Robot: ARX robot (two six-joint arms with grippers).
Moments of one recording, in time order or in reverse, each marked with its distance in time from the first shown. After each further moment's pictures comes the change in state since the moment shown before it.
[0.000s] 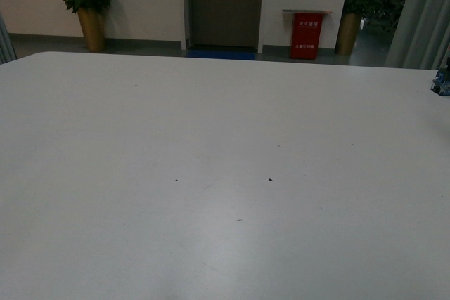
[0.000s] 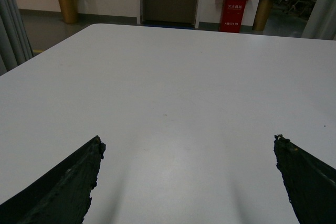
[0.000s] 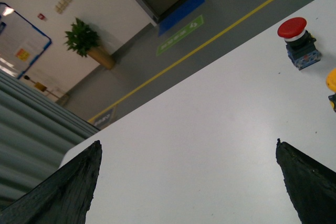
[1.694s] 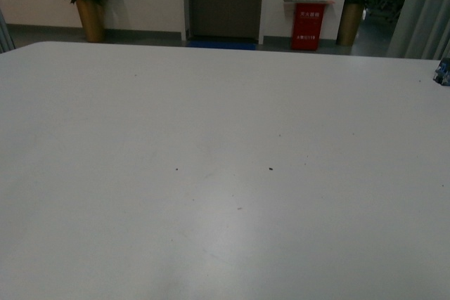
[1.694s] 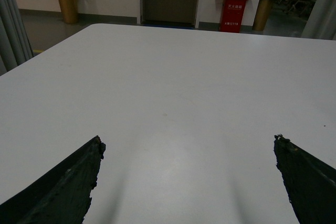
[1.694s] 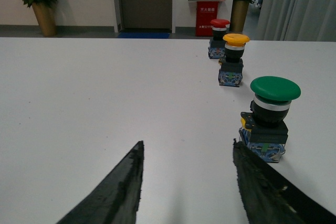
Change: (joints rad) left arm 0.000 0.000 0.000 -0.001 0.000 0.000; right arm -0.011 -0.998 -0.792 -0.078 0.113 -0.690
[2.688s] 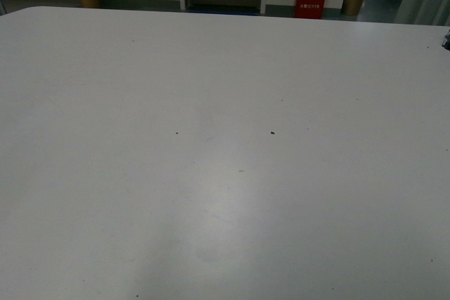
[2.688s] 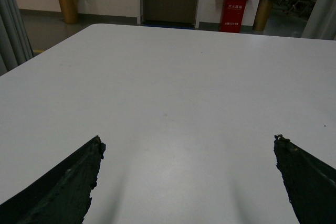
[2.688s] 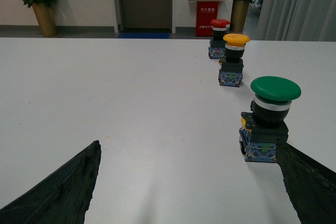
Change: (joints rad) left arm 0.000 0.000 0.000 0.000 0.000 0.000; right arm 0.000 0.000 0.000 0.000 0.000 0.000
